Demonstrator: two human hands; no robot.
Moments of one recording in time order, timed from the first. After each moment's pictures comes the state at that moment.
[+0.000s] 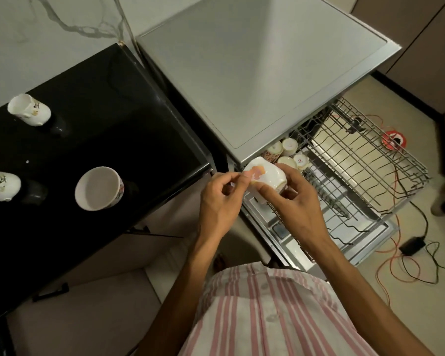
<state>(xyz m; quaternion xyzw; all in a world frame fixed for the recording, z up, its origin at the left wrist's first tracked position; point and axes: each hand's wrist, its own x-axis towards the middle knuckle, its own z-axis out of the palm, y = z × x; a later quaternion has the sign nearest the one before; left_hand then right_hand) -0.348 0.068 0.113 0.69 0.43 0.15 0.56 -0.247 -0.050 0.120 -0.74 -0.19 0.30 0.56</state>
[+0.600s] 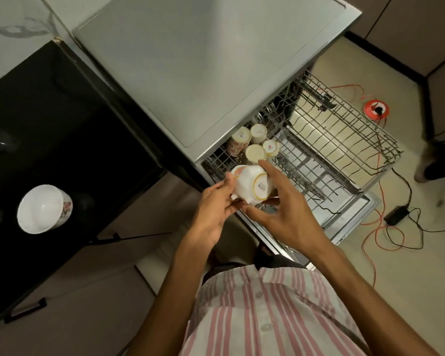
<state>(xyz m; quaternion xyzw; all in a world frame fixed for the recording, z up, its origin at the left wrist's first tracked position) -0.267 0.015 0.099 0.40 0.48 0.04 0.78 -0.181 -0.117 0.095 -0.78 -0.34 0.28 0.44</state>
